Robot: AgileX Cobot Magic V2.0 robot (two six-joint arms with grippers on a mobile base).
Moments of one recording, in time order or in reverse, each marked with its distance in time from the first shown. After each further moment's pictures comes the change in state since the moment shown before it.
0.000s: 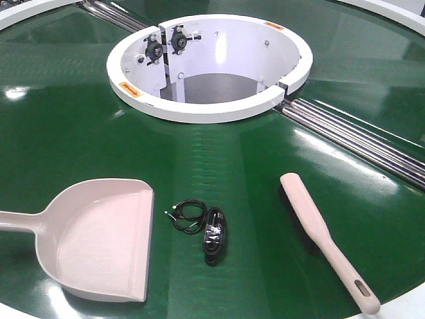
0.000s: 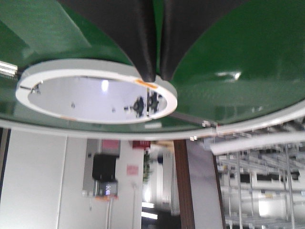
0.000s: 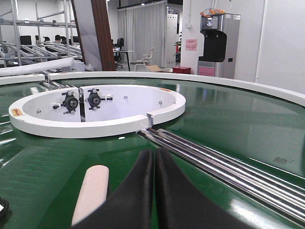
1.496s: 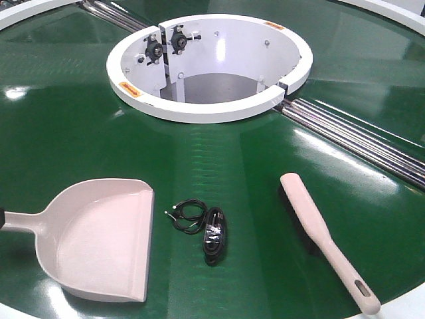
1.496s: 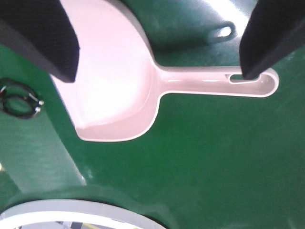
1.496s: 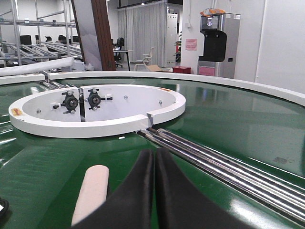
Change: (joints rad) left arm 0.000 0.499 -0.280 -0.039 0.430 0.029; right arm 0.000 0.000 0.000 0.000 0.000 0.000
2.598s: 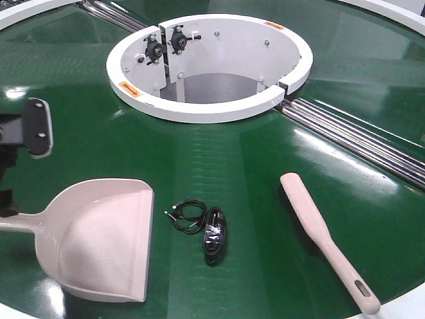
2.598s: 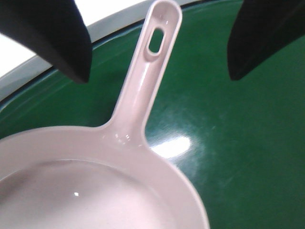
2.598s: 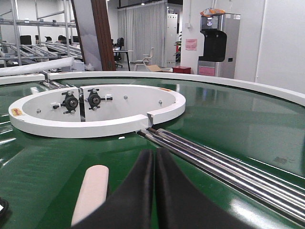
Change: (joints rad) left arm -0.093 0.847 -0.710 0.185 0.635 1.050; right arm 0.000 0.000 0.000 0.000 0.000 0.000
